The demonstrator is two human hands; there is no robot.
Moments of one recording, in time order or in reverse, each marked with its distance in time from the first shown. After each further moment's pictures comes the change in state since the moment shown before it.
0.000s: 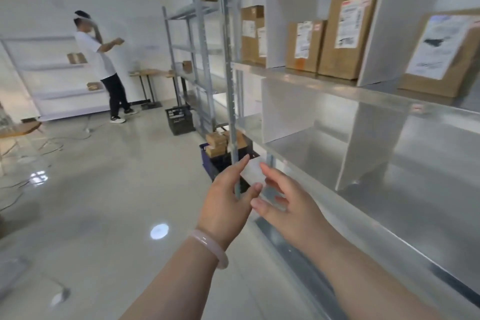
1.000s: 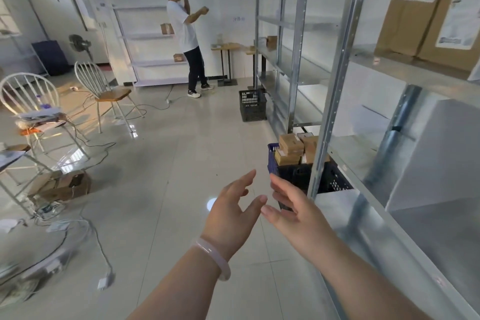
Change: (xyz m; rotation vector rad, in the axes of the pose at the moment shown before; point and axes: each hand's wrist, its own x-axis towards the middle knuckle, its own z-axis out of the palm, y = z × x) left_hand 0.330 -0.269 -0.081 0.068 0.222 -0.361; right_hand 0.435 0.144 0.184 0.184 -0.402 0.081
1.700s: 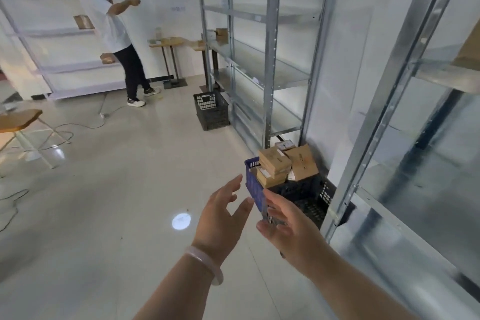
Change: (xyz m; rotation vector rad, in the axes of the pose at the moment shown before) left_hand 0.402 -0.135 -0.041 0.008 -0.179 0.011; right_hand 0.365 0.055 0.053 -0.164 0.136 0.178
